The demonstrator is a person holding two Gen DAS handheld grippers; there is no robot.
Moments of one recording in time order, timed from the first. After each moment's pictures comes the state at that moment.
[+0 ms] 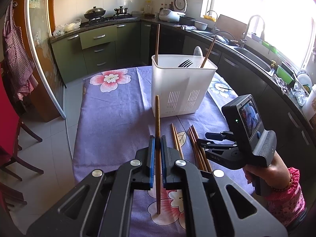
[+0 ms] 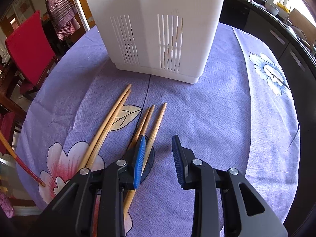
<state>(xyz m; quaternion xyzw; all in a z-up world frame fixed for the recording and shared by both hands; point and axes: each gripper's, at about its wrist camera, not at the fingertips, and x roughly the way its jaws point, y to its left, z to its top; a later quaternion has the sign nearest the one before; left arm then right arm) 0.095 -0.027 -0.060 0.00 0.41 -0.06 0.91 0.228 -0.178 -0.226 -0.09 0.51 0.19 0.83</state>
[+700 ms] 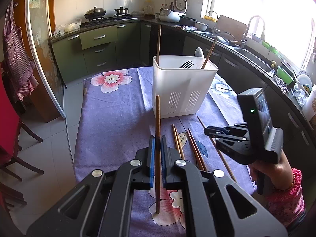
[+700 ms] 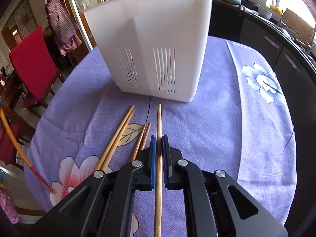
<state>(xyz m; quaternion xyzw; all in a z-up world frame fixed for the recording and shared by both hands) 0.093 -0.027 -0.060 0.00 0.40 -0.06 0.91 0.219 -0.192 -0.190 -0.04 0.46 0.20 0.87</state>
